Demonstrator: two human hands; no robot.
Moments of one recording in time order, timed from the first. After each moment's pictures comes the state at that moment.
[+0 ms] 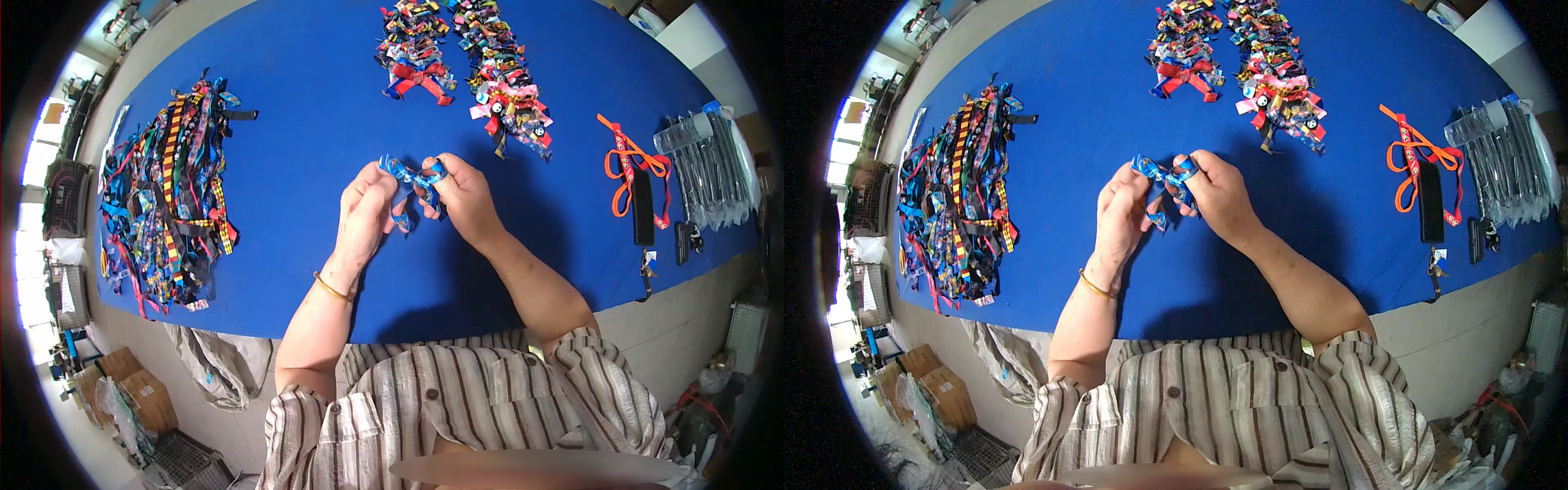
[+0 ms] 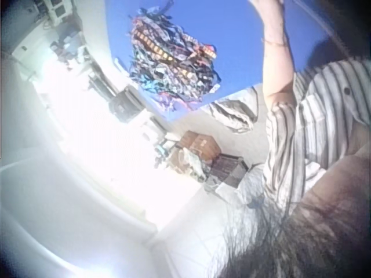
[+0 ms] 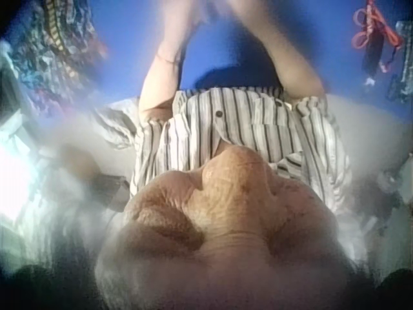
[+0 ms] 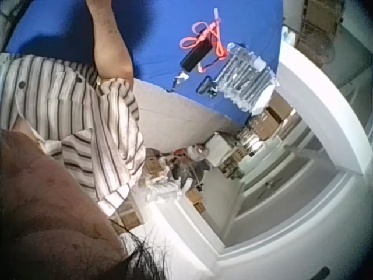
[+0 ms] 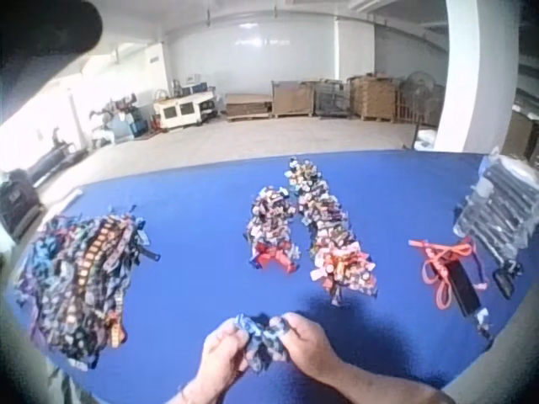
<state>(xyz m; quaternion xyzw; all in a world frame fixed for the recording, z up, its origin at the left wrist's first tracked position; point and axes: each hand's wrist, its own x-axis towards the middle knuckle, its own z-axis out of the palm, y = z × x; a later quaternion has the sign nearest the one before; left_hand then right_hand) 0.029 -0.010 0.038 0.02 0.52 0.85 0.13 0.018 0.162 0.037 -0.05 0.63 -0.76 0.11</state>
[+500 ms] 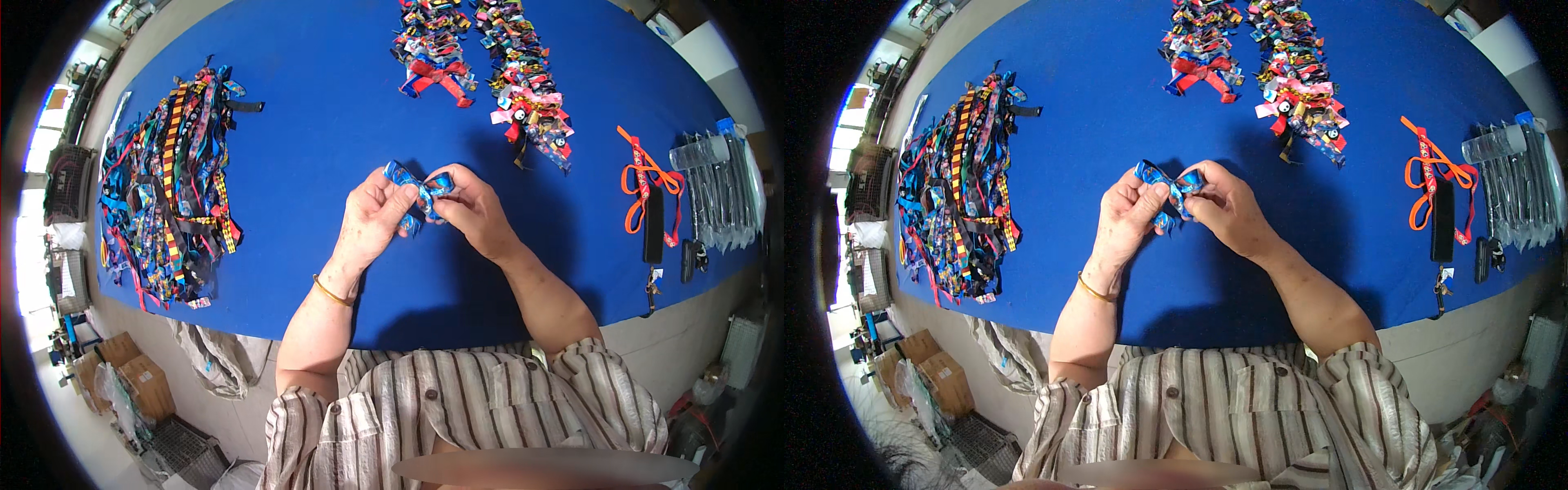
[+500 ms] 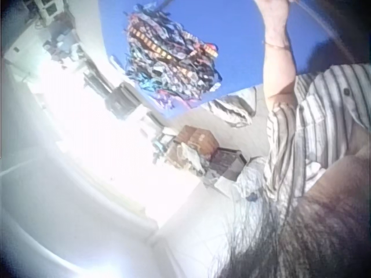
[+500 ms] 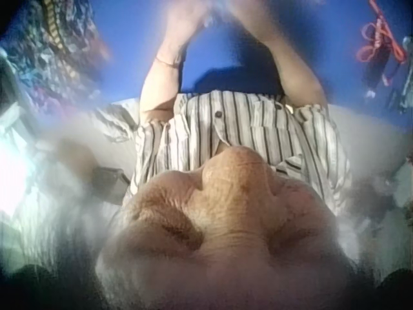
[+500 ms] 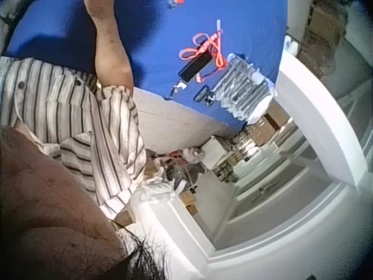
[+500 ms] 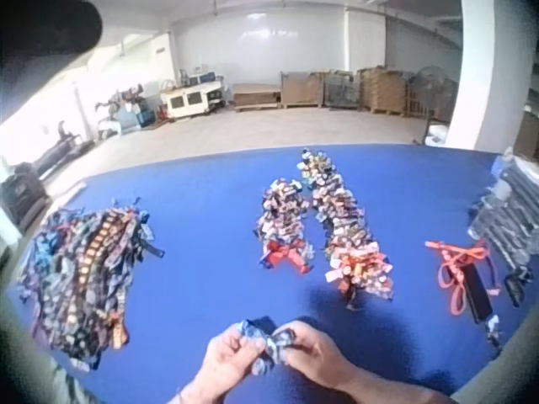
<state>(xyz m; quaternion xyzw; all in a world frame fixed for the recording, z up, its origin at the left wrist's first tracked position) 0.023 -0.017 0.032 0.00 0.61 0.78 0.14 0.016 0.166 0.023 -0.12 0.63 -0.75 0.13</state>
